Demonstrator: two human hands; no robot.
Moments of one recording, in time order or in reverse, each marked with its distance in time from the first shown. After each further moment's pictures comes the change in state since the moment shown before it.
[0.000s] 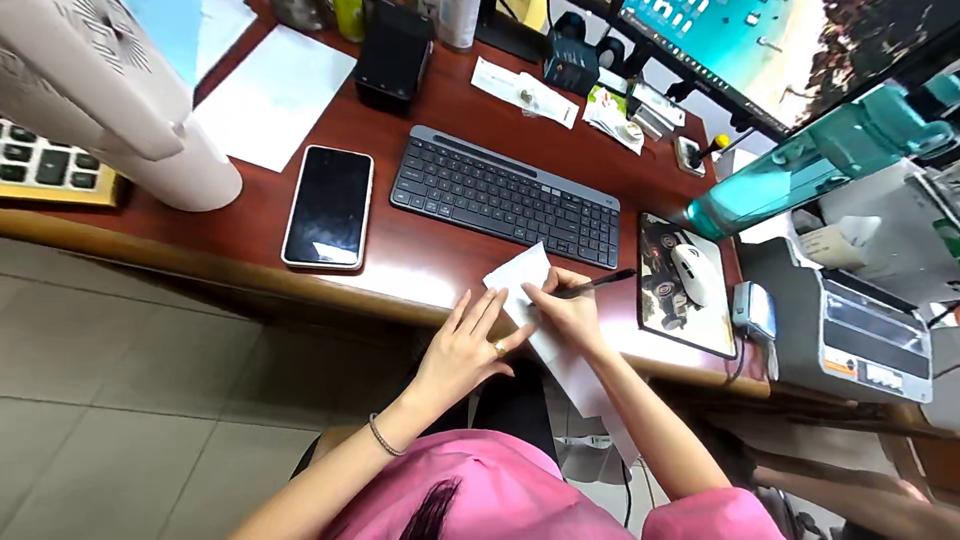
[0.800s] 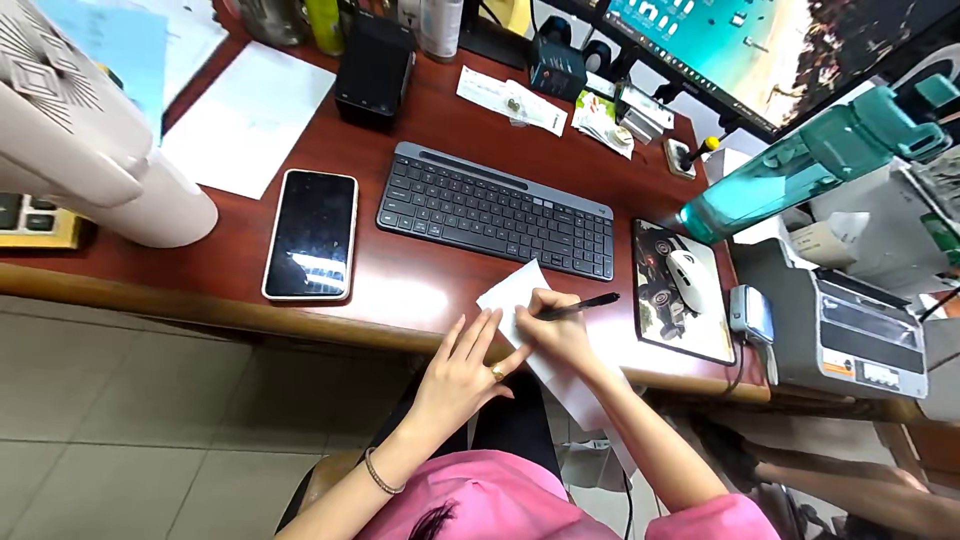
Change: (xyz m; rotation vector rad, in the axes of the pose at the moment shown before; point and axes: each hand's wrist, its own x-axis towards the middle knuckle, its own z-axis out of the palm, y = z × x) left_hand 0.001 0.002 0.002 0.058 0.002 -0.021; right_hand 0.011 0.011 0.005 -0.226 -0.030 -0.119
